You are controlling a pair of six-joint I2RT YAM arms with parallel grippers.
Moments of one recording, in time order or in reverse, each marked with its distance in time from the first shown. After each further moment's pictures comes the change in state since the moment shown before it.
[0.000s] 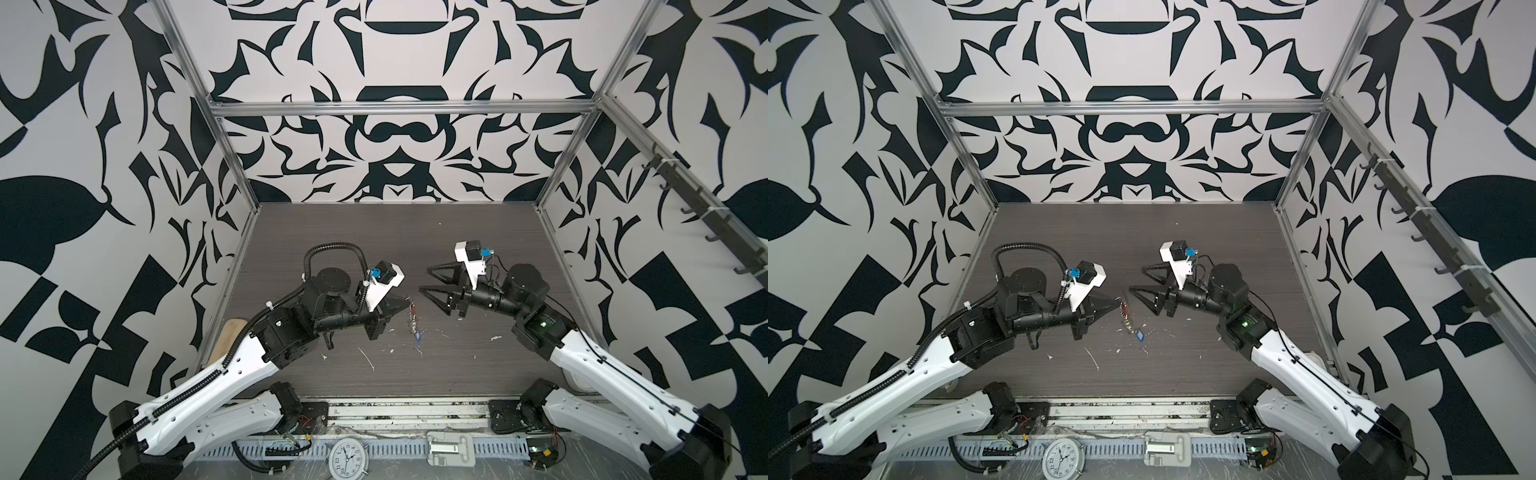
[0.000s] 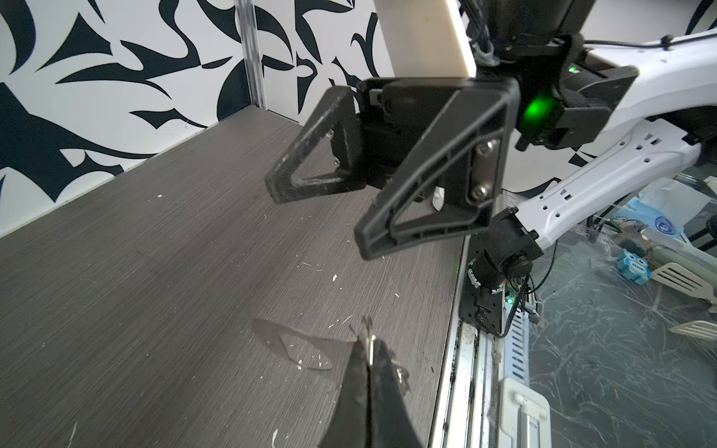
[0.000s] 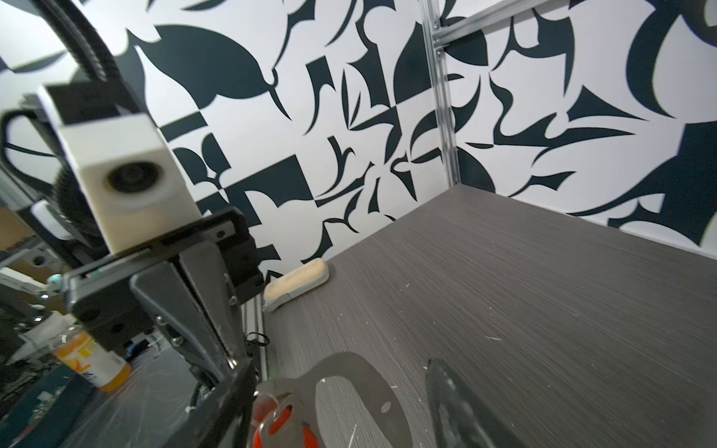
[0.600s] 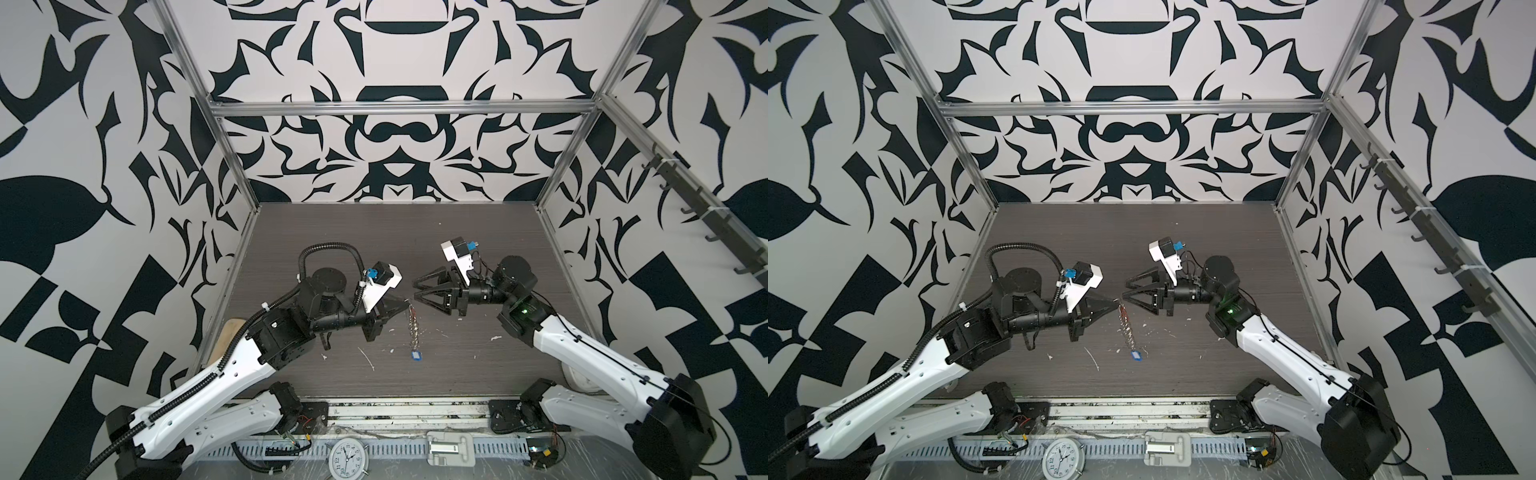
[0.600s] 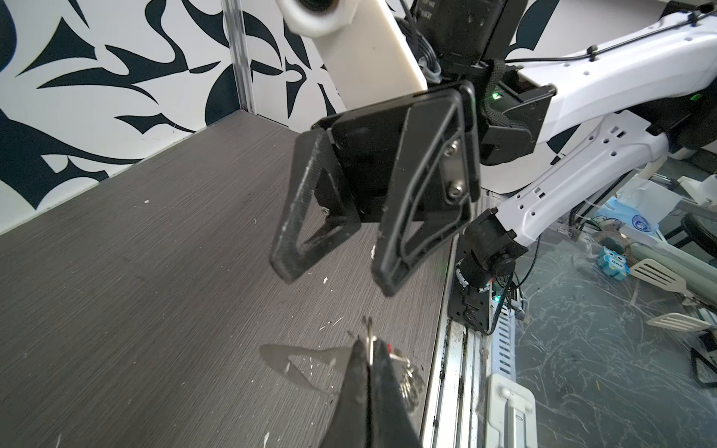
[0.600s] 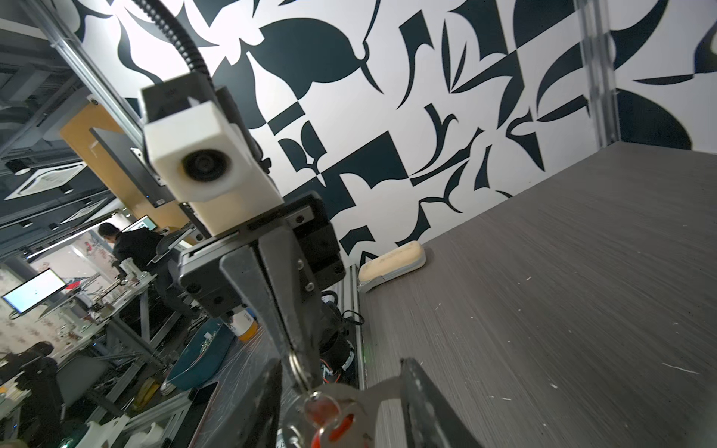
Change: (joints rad) left arm 0.018 -0.018 0.000 -0.006 0.042 -0.005; right arm 0.005 0.138 0.000 0.214 -0.320 0.212
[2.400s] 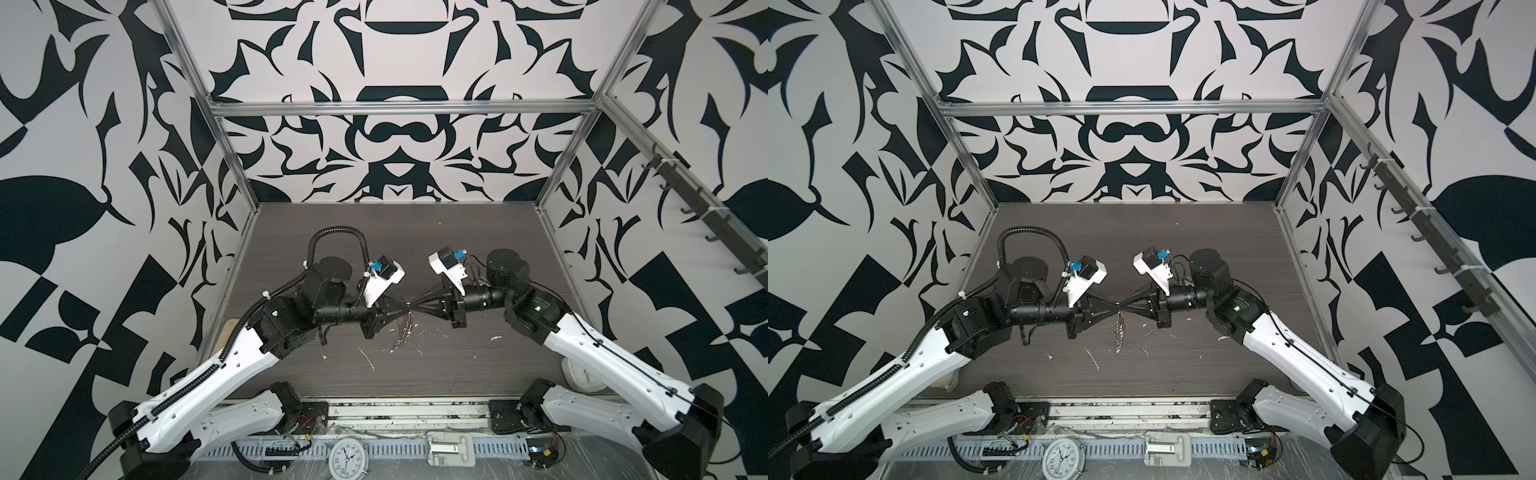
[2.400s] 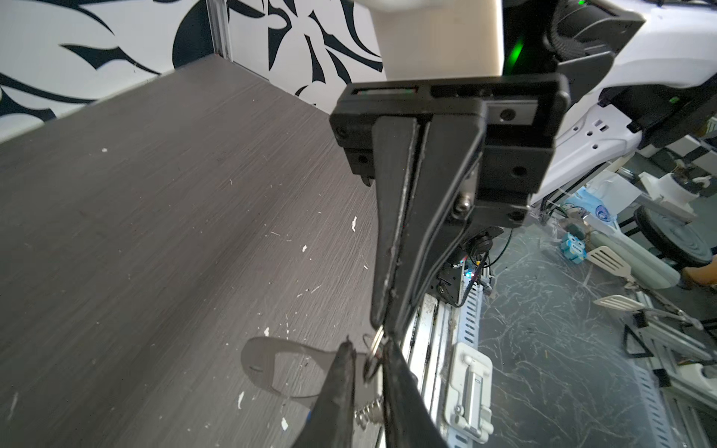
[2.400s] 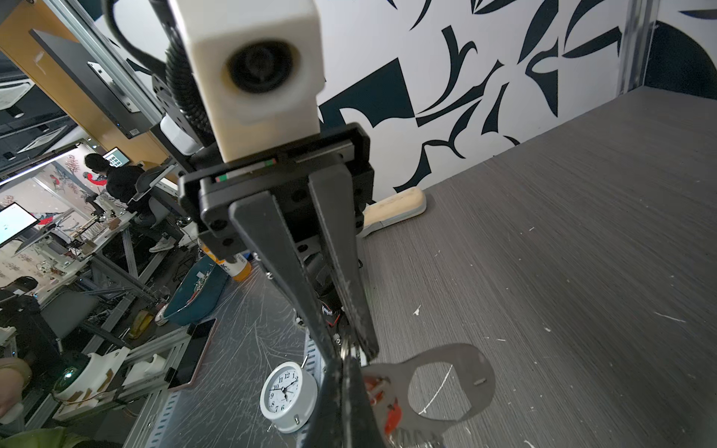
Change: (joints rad) left arm 0.020 0.076 0.126 -0.195 0.083 -0.034; right arm 0.093 -0.035 0.208 -0.607 0.061 -0.337
